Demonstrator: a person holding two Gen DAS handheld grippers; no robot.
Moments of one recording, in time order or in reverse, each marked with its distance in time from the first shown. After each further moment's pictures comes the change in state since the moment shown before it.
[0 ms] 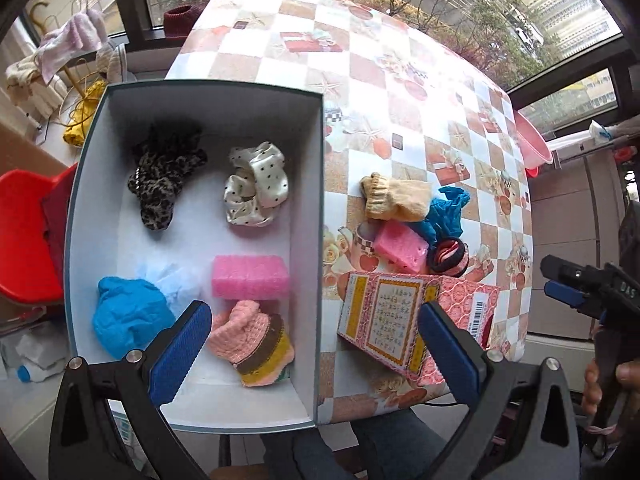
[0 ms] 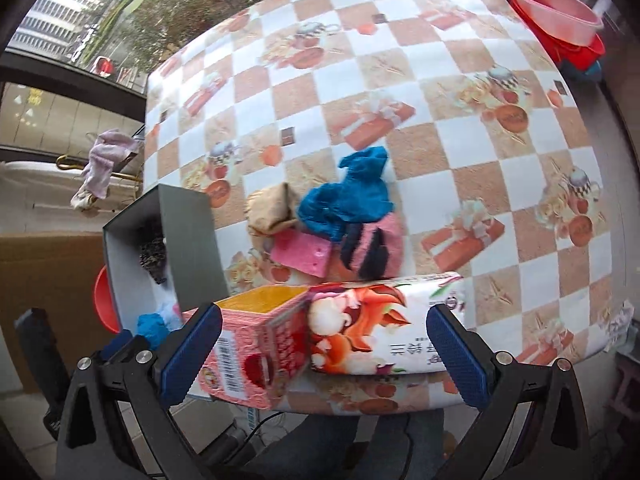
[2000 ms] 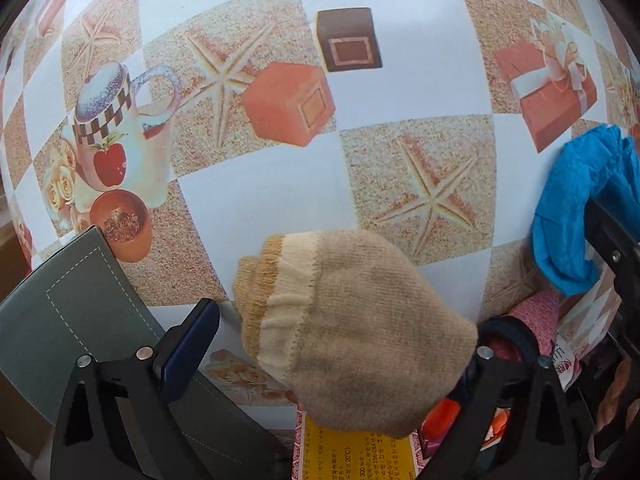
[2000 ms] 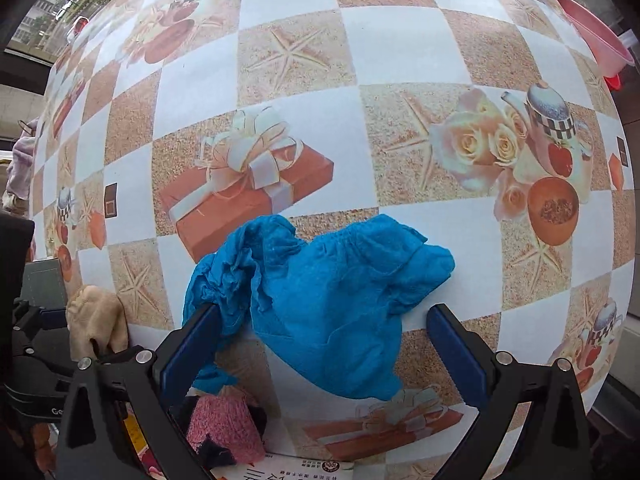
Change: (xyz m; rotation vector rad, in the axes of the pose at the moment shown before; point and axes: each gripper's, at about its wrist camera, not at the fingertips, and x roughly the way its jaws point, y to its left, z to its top) left arm 0.245 -0.110 0.098 0.241 0.581 0.348; right arm 0.136 -0.082 0.120 -0.104 0.065 -0.167
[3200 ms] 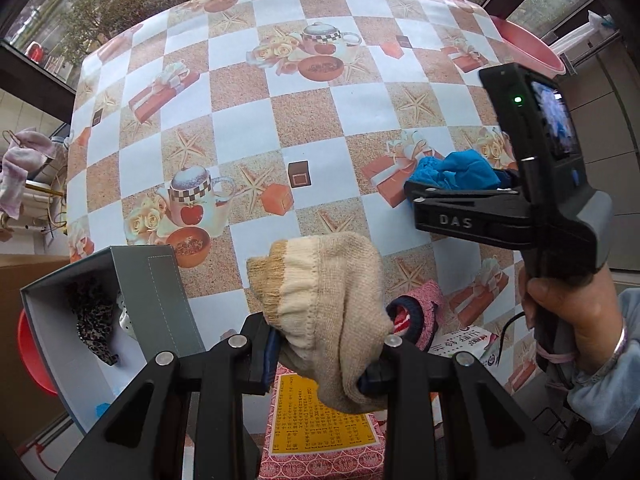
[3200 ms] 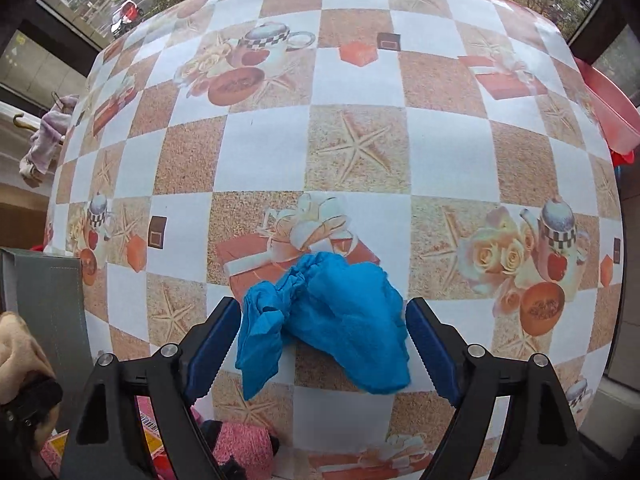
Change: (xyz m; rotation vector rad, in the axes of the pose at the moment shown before) left arm -0.135 -0.015 -0.083 0.003 -0.465 -0.080; right arm -0.022 0.036 0.035 -0.186 -0.134 -0.010
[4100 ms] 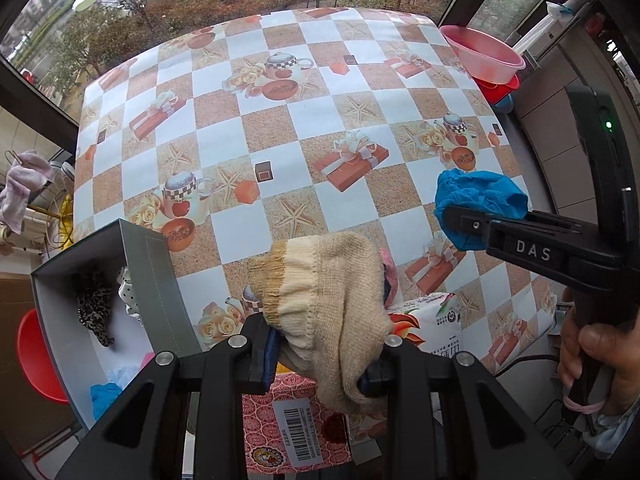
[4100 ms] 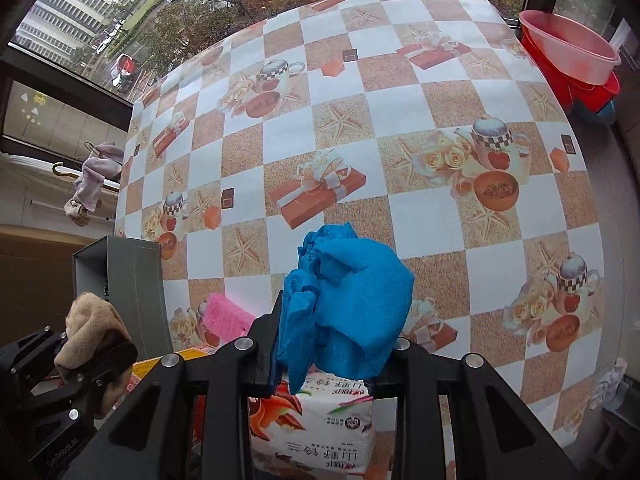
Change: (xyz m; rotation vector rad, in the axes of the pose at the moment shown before) left arm -0.052 -0.032 -0.057 0.083 -0.113 -0.032; right arm -0.108 -0.020 -0.089 0.197 -0.071 0.165
